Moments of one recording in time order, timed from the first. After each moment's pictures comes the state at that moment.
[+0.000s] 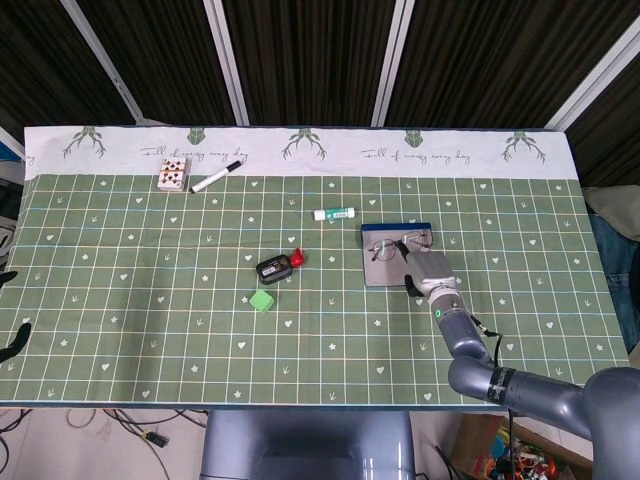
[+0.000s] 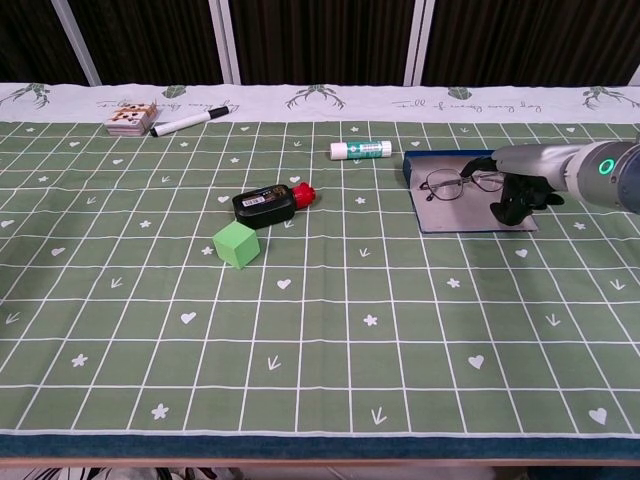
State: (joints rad) left arm -0.06 -1.01 -0.09 -1.71 1.42 1.51 -0.01; right arm 0.90 -1.55 0.15 -1.32 -0.52 0.80 -0.55
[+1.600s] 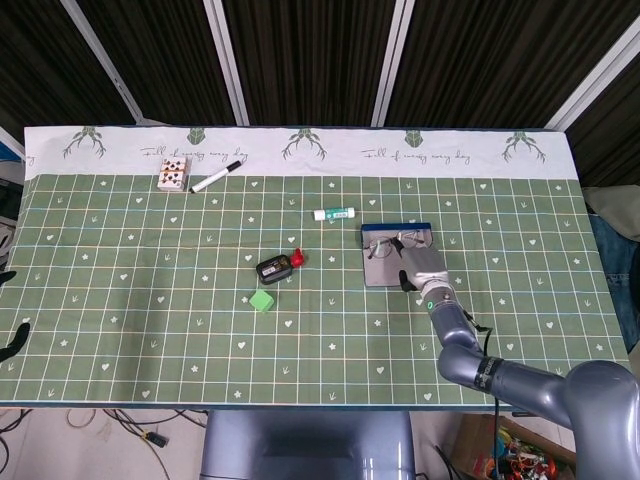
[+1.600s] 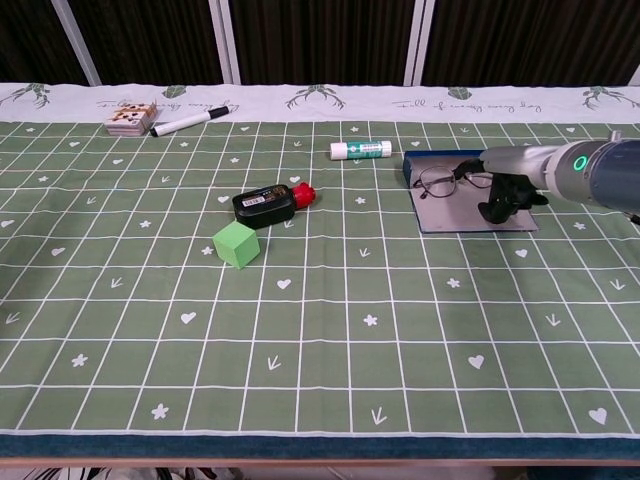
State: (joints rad) left arm -0.06 -1.01 -0.09 -1.70 1.42 1.51 -0.01; right arm 0.95 -1.60 0.15 -1.22 -0.45 0.75 -0.54
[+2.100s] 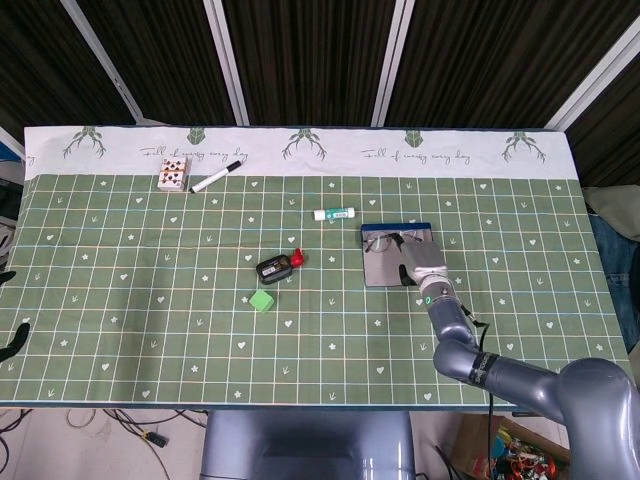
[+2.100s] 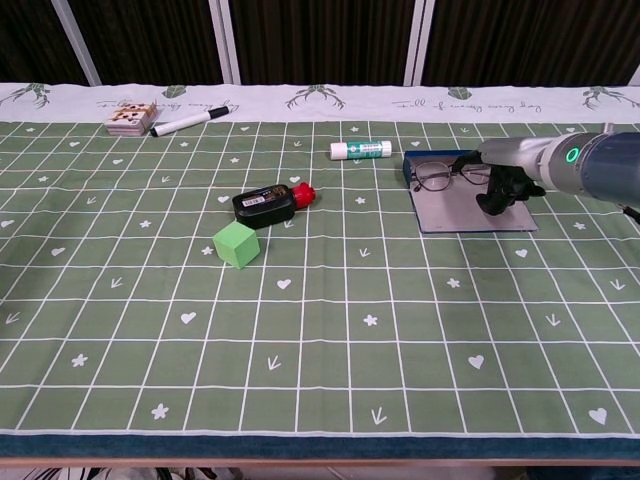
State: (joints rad) left arm -0.06 -1.01 -0.09 -1.70 1.42 1.51 -0.01; right arm 0.98 -1.62 0.16 -1.18 -0.41 0.76 -0.57
